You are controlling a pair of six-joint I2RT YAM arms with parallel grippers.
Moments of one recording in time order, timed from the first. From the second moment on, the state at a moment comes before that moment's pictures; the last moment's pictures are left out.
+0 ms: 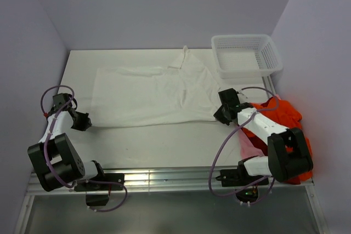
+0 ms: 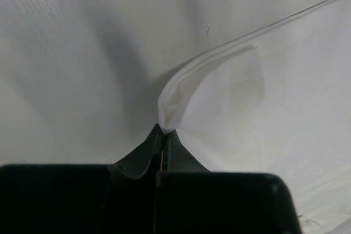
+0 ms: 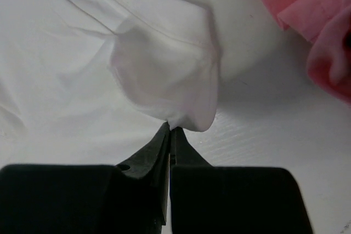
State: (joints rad) left arm 0.42 1.30 0.72 -0.57 -0.01 -0.92; right arm 0.29 1.32 0.68 -0.43 0.19 0.98
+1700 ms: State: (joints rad) left arm 0.44 1.22 0.91 -0.74 0.02 -0.80; right arm 0.29 0.98 0.55 -0.54 0.22 0.94
